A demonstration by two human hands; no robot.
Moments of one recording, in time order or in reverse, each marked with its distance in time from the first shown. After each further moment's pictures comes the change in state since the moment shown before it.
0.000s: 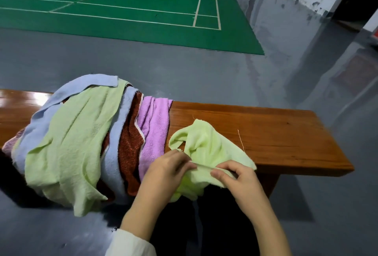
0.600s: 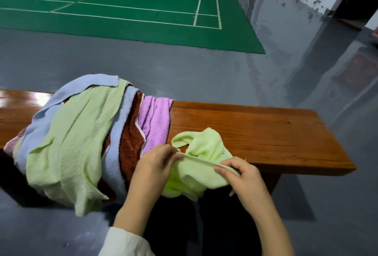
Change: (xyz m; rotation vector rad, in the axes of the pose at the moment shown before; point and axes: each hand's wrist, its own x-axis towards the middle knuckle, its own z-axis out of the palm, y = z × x) left_hand 0.000 -0.009 -0.016 0.041 0.142 -0.024; right_hand 0.005 0.003 -0.001 0.045 0.037 -0.075
